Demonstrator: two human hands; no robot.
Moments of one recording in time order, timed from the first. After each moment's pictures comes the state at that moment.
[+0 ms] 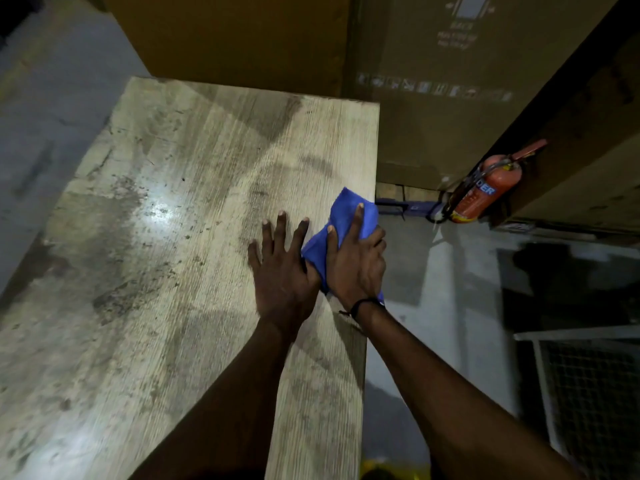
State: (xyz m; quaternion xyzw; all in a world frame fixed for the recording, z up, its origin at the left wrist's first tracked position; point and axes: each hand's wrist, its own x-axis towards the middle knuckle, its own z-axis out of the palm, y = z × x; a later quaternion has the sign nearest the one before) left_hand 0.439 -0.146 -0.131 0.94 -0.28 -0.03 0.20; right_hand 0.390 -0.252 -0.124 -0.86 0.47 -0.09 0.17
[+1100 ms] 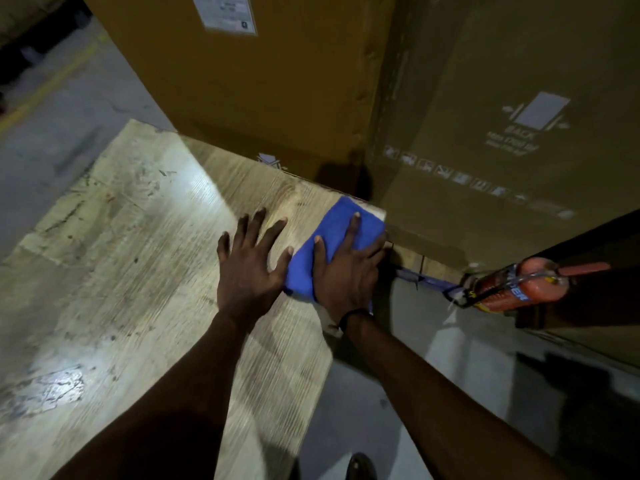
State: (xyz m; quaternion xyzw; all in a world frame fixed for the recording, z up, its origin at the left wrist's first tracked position) left_hand 0.614 -0.290 -0.118 0.96 -0.21 0.00 0.20; right_hand 0.556 -0.438 -0.111 -0.90 0.39 -0.03 0.20
